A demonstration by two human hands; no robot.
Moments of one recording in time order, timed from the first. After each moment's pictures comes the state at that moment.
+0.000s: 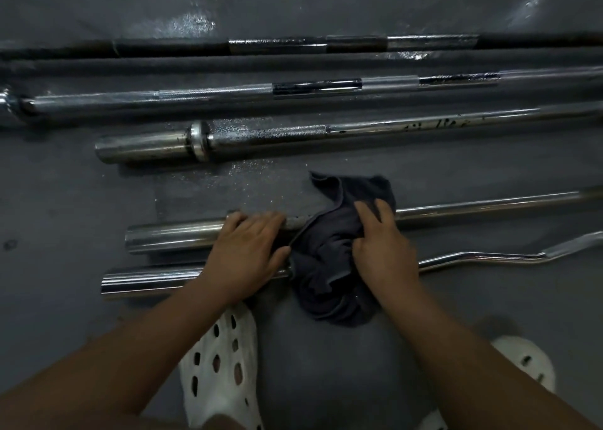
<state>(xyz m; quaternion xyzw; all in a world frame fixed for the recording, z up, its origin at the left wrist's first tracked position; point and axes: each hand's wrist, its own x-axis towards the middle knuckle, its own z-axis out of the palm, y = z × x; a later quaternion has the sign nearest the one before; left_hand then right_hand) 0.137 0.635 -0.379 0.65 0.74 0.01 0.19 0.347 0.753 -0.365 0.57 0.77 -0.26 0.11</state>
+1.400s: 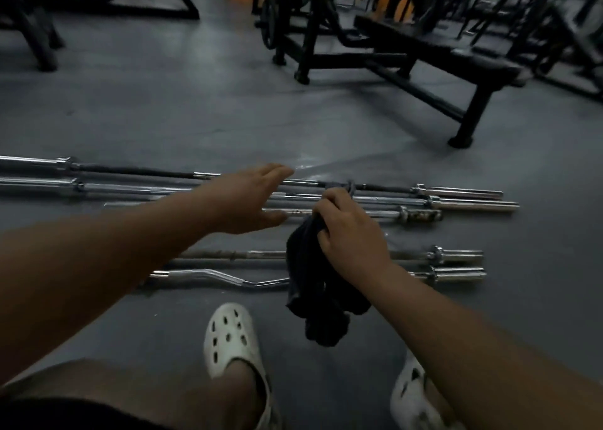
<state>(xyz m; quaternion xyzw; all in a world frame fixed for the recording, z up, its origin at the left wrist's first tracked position) 0.411 0.645 -0.031 0.71 0.70 0.07 0.03 0.615 0.726 -0.084 0.30 0.93 -0.03 -0.22</state>
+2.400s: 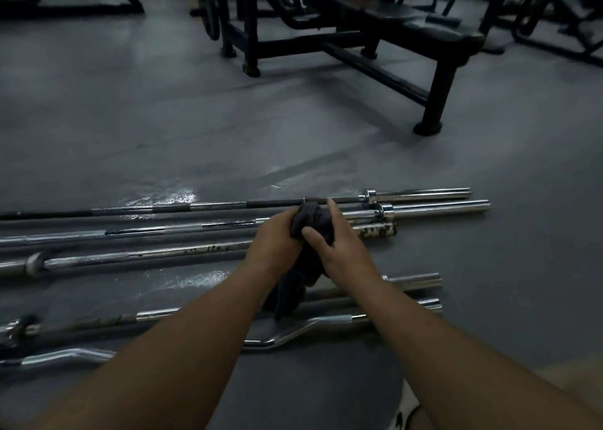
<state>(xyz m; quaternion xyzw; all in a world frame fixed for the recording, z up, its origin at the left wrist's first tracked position) 0.605 0.939 -0.125 0.50 0.73 0.39 0.24 0.742 1.004 -0.150 0.45 0.78 -0.37 -0.23</state>
